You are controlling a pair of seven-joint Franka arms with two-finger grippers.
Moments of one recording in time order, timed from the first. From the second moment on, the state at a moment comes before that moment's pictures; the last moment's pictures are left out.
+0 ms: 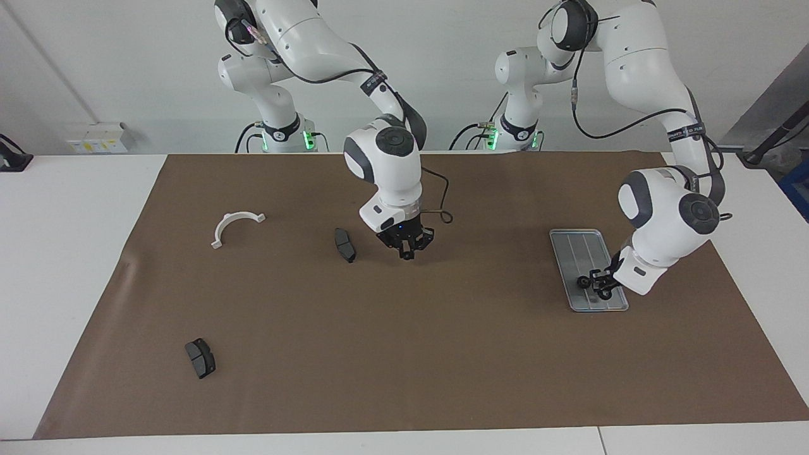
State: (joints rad) left arm 0.08 0.45 -0.05 -1.69 0.02 2.05 0.05; right arm 0.47 0.45 0.15 -1.74 -0.07 2.29 0.84
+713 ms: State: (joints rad) left arm 0.12 0.23 -0.06 -2.02 0.02 2.11 0.14; right arm 0.48 0.47 0.15 -1.79 -0.07 2.36 0.84
